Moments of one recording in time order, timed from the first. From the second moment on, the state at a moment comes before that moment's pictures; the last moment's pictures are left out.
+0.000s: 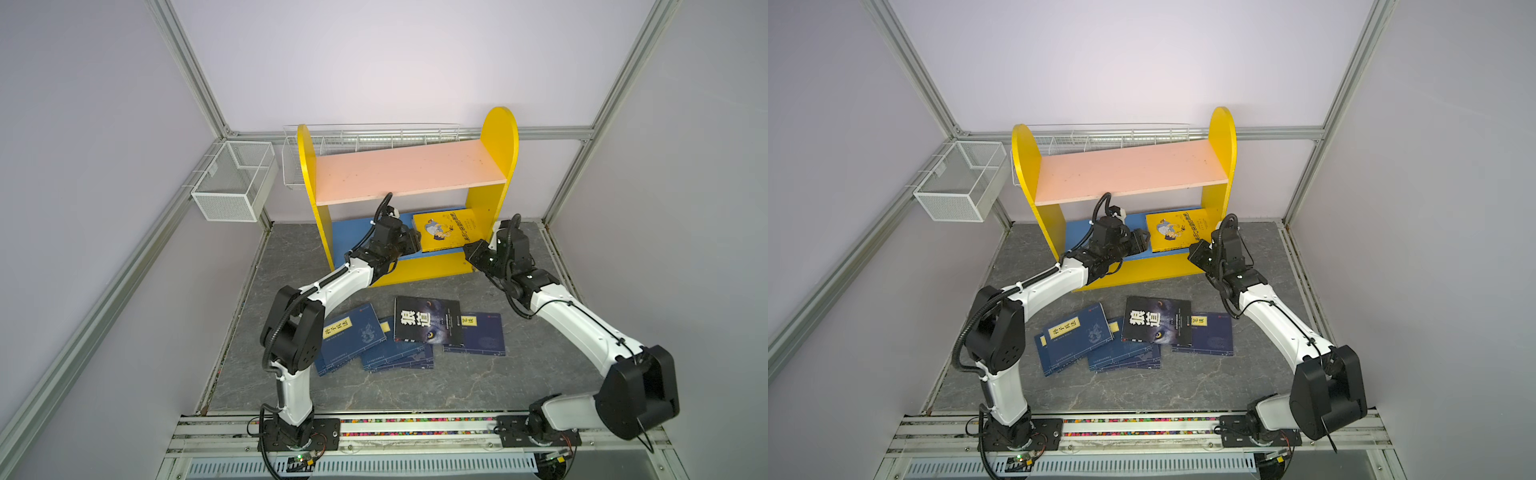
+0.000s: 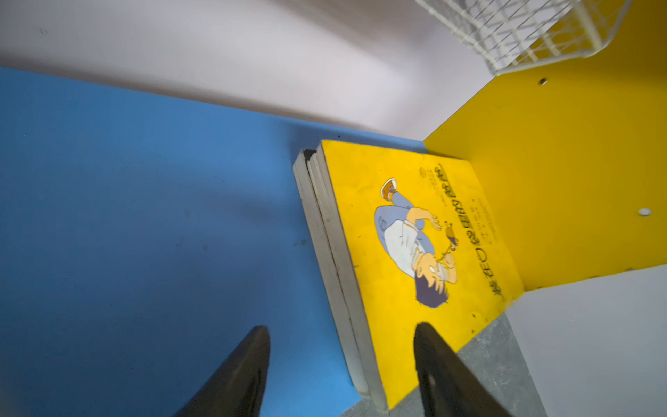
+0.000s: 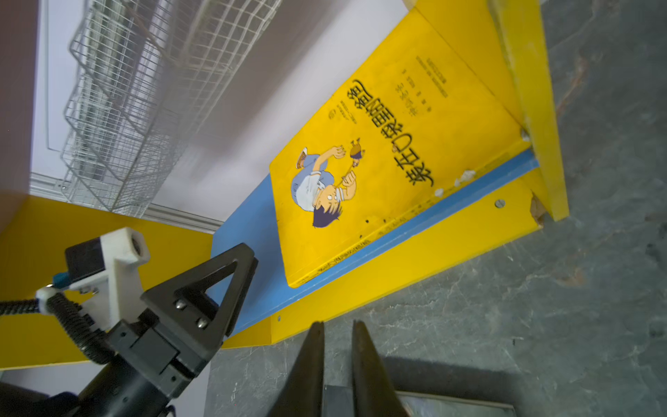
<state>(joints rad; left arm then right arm) -0.62 1.93 1.50 -0.01 -0.01 -0.61 0.36 1.42 1.10 -0.19 -0.09 0.81</state>
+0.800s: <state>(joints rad) -0.57 2.13 1.64 0.18 0.11 -0.62 0.38 1.74 1.31 -0.24 -0.26 0.69</state>
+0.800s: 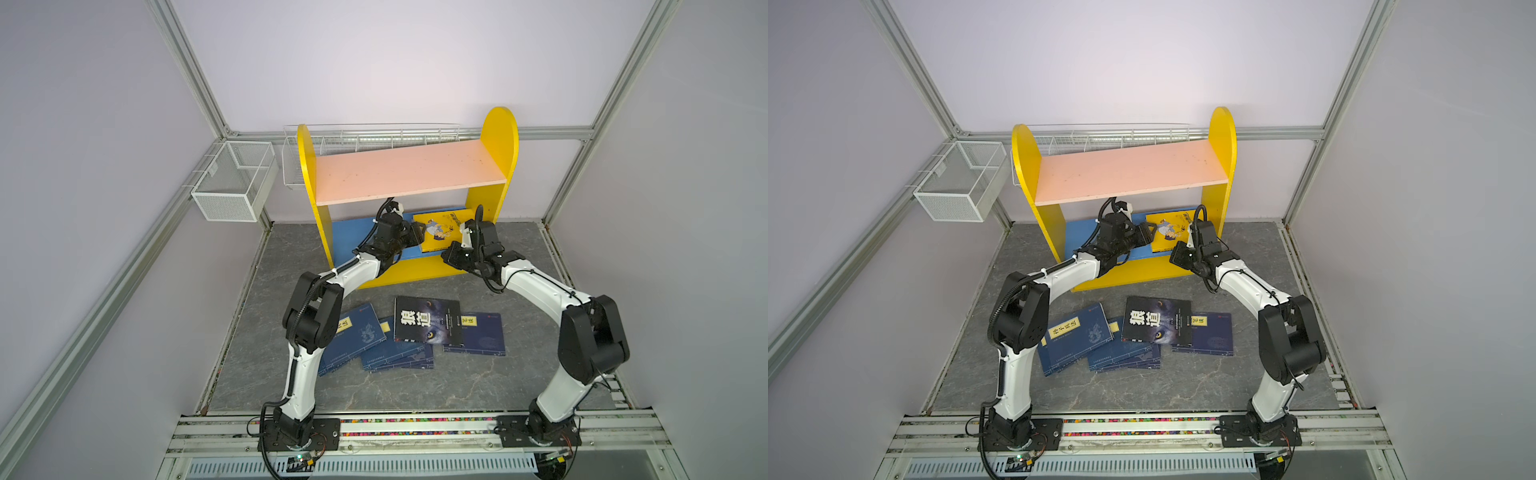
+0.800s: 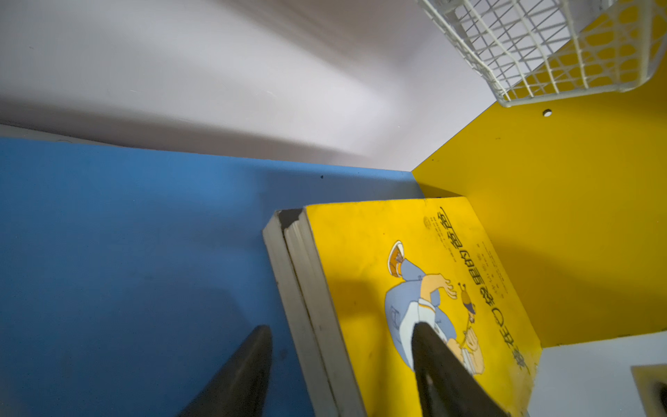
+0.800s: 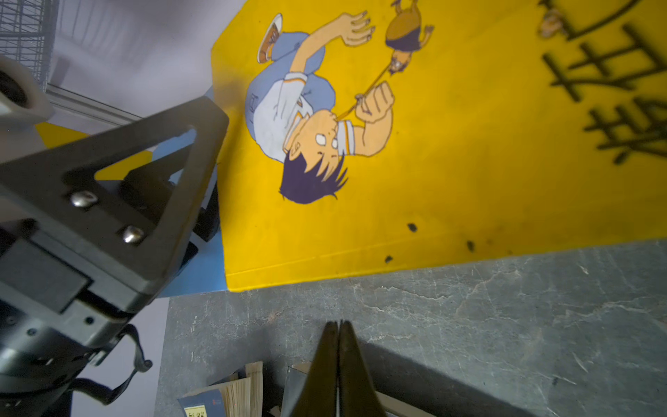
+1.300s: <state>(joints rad) -0.57 2.17 1.70 0.18 0.16 -0.62 0.34 1.77 1.34 -0.21 -0.28 0.68</state>
